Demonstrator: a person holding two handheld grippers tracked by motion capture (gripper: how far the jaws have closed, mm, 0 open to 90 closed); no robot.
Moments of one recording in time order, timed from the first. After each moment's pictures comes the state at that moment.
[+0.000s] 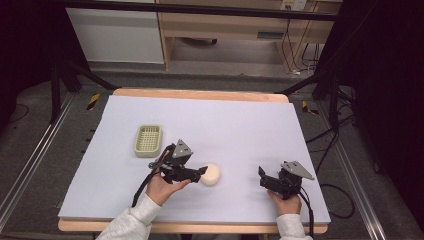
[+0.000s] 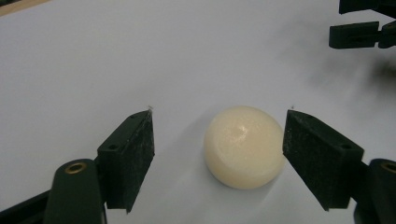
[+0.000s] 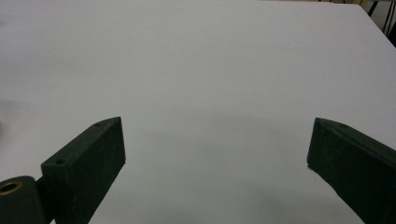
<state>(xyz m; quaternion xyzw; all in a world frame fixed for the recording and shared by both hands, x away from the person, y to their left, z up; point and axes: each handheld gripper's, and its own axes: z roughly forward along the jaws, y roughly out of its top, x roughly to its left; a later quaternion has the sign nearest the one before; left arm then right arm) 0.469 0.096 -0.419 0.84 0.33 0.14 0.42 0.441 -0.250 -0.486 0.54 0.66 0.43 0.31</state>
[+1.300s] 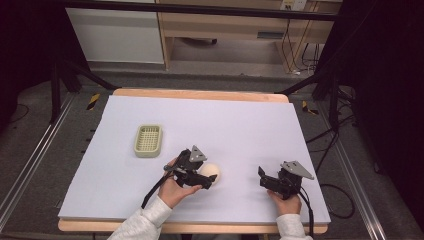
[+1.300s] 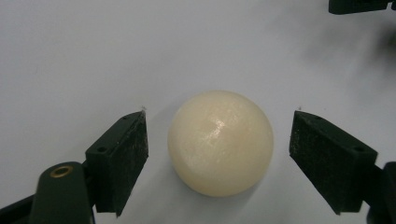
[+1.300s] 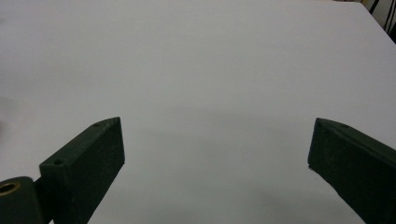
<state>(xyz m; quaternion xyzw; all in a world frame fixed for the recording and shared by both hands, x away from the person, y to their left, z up) 0.470 0.064 -0.441 0.86 0.32 0.12 0.38 0.442 -0.250 -0.486 0.54 0.66 0.42 0.31</state>
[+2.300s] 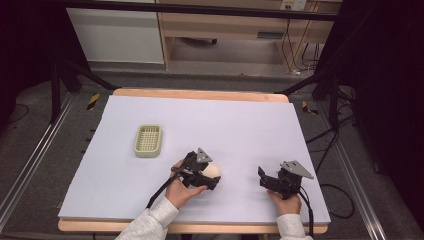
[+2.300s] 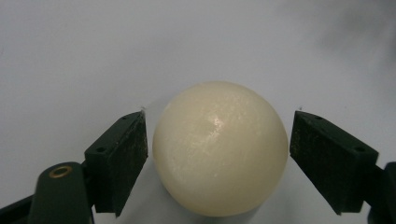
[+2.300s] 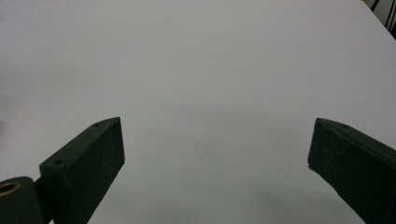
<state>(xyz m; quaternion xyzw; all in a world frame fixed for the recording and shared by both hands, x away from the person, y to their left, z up) 0.477 0.049 -0.461 0.86 0.33 0.11 0.36 0.443 -0.250 -0.486 0.54 0.66 0.42 0.31</state>
